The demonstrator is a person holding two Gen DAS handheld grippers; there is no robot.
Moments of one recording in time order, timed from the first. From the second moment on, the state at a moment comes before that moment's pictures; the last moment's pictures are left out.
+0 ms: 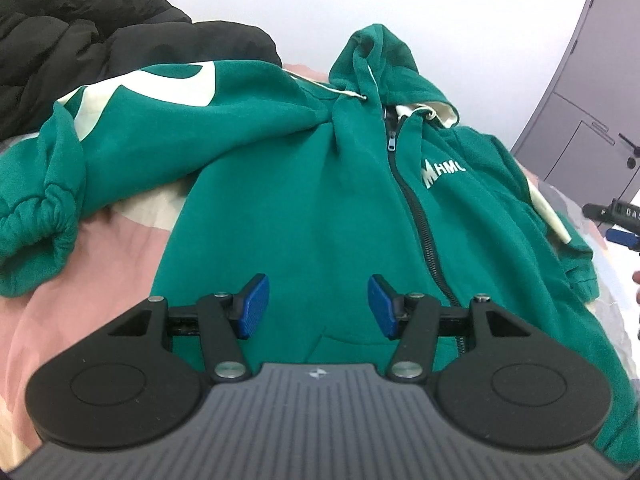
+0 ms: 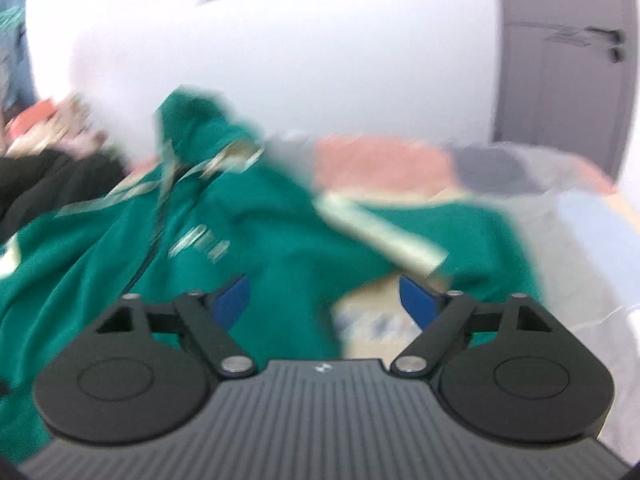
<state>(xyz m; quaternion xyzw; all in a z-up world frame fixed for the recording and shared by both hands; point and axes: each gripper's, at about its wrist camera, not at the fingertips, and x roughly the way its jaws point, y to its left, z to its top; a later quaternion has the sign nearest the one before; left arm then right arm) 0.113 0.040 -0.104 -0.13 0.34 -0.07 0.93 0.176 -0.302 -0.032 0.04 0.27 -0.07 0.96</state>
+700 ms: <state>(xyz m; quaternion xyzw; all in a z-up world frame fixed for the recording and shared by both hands) 0.123 0.024 -0.108 -0.13 0.33 -0.07 0.93 0.221 -0.399 -0.129 -0.02 0.35 -0.16 0.92</state>
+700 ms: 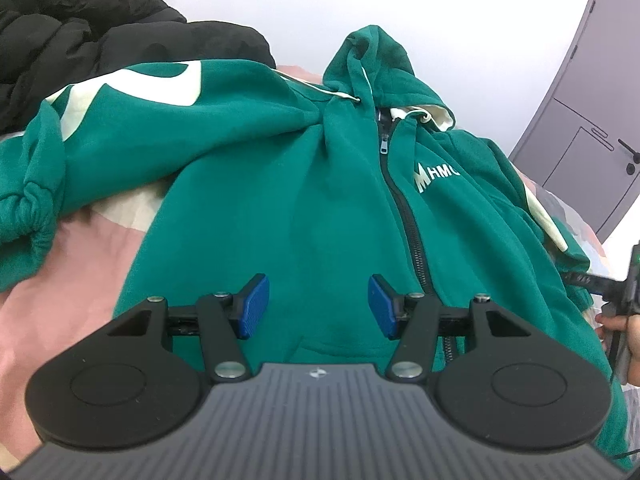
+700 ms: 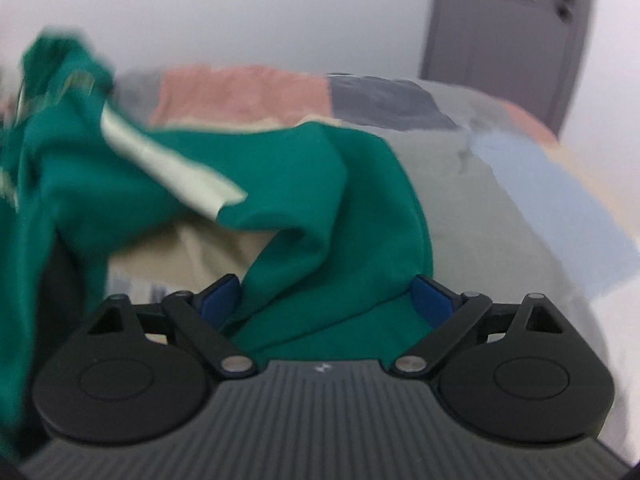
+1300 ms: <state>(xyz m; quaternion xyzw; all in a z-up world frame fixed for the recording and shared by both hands) 0.119 0.030 -0.099 -0.14 0.31 -0.06 0.94 0.182 -0.418 0.012 -0.03 0.27 -0.19 0.94</state>
